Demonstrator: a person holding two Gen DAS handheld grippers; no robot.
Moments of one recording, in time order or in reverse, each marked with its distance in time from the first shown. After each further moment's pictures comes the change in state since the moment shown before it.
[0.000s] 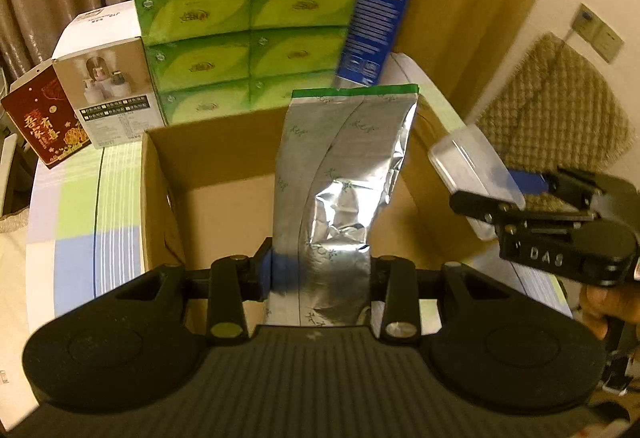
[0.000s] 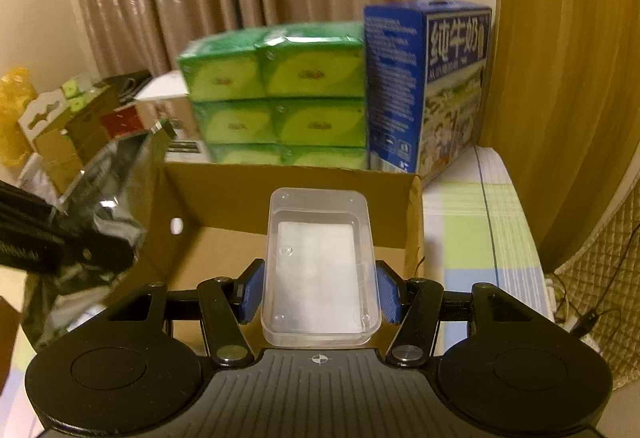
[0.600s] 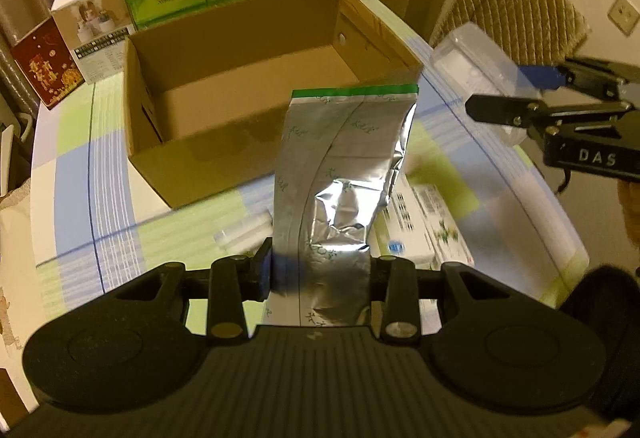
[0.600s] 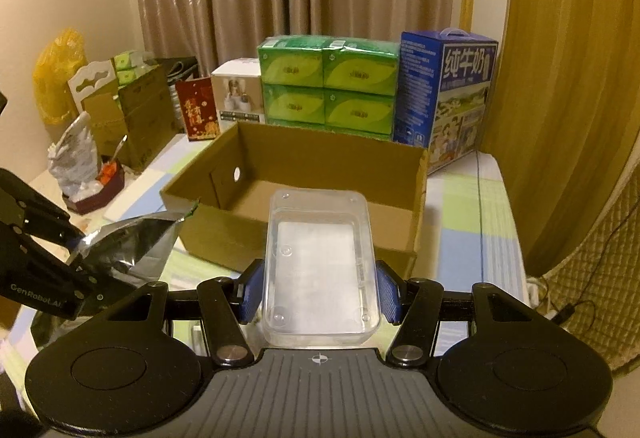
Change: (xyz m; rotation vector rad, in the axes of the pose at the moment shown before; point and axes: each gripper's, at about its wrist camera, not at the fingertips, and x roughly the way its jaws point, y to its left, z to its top) left arm -0.074 -0.052 -0.154 0.144 0.117 -0.016; right arm -0.131 0.042 -0.085 -0.128 -0.041 0.046
